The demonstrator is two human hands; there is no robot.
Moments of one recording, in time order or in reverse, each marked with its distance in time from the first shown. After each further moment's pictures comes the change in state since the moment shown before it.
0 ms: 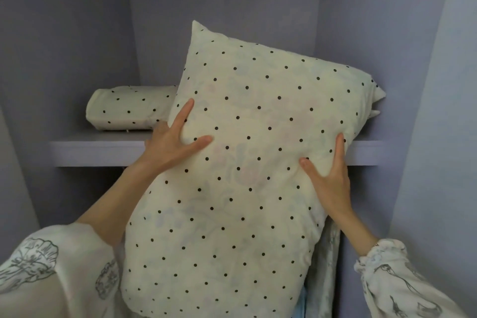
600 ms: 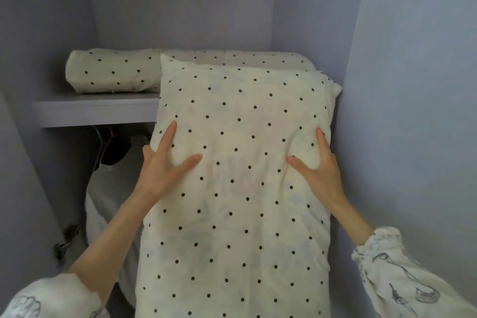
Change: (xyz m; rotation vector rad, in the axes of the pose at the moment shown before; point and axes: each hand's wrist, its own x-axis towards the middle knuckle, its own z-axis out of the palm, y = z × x) left_hand -0.152 -0.040 0.013 -0.369 -0.104 0.002; right_hand -0.153 -0.050 -0.069 -0.191 -0.032 0.170
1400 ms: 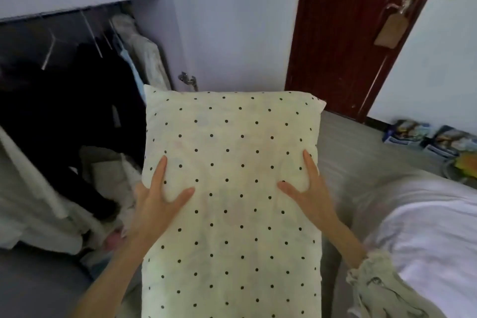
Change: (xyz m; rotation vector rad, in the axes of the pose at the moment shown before) left_hand -0.307 -0.015 0.085 0.026 -0.613 -0.026; right_hand -0.426 0.035 -0.146 -0.276 0.305 0.566
